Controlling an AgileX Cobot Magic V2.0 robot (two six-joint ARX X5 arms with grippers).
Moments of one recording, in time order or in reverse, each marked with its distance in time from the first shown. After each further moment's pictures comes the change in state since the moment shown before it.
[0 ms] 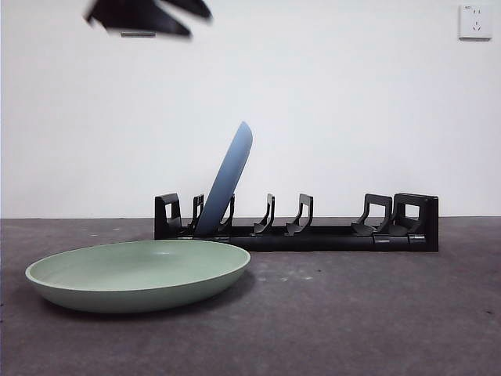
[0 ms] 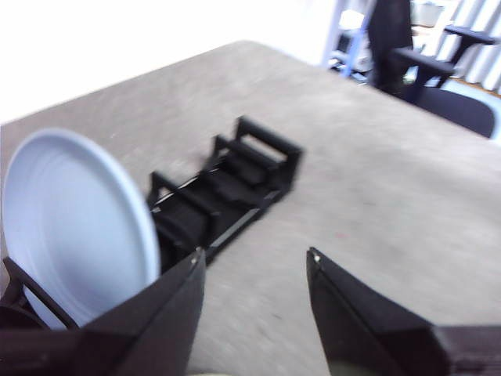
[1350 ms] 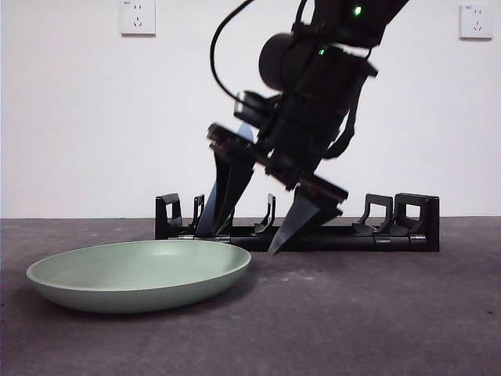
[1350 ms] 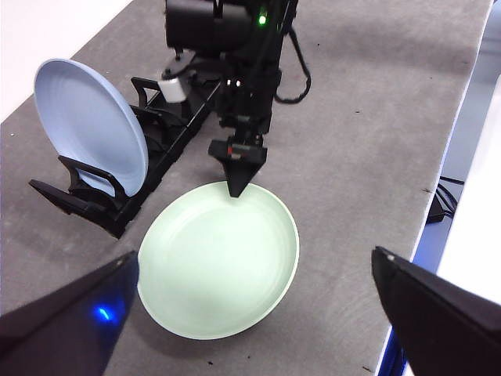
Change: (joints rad) left arm -0.002 -0.576 0.000 -0.813 -0.108 0.438; right arm 0.343 0.826 0.000 0.561 0.156 0.230
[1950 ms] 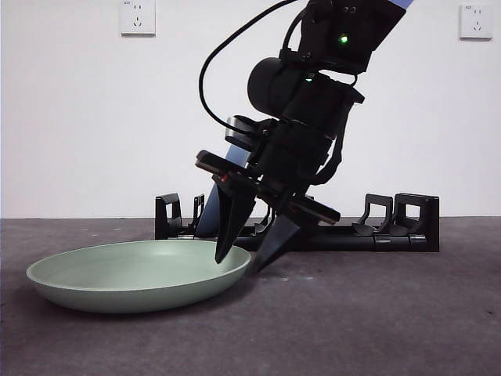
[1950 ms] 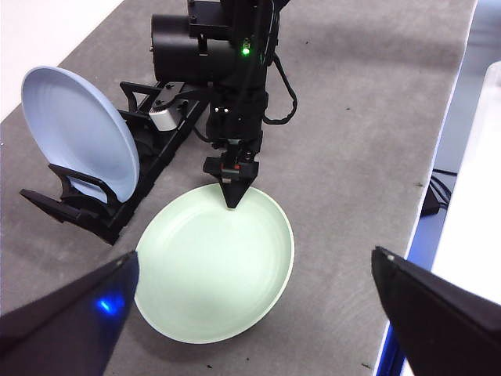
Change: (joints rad) left arm -0.037 0.011 0.000 0.000 -0.014 0.018; right arm 0.023 0.055 0.000 0.036 0.003 0.028
